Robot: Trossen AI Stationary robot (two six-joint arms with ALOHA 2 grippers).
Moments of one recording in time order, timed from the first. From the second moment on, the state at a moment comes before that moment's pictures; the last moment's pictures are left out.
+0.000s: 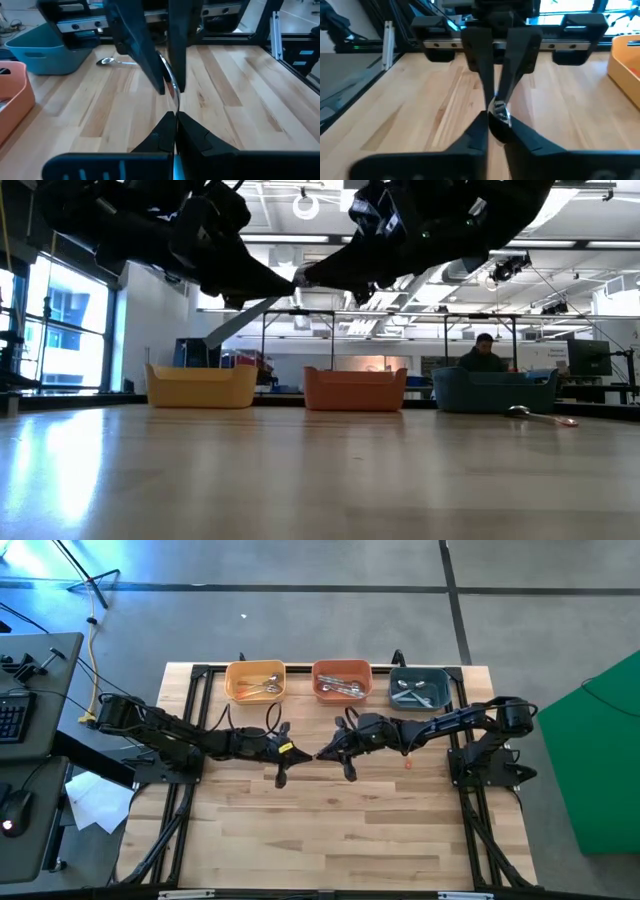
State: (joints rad) left arm -0.05 1.43 0.49 0.66 -0.03 -0.02; right arm -0.04 1.64 0.83 0.50 -0.23 0.00
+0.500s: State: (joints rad) left arm -0.05 1.43 0.49 0.65 -0.08 -0.09; right arm -0.03 1.59 0.83 0.47 -0.20 -0.05
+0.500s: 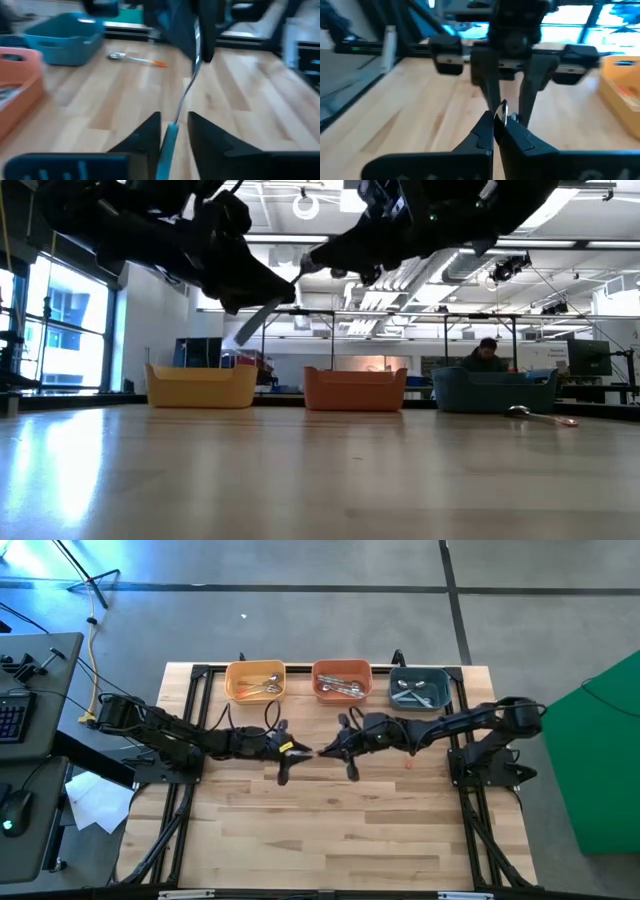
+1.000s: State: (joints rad) left arm -0.06 1.43 0.48 0.64 -0.22 -0.03; right arm -0.09 1.05 0.83 -0.17 0.41 0.01
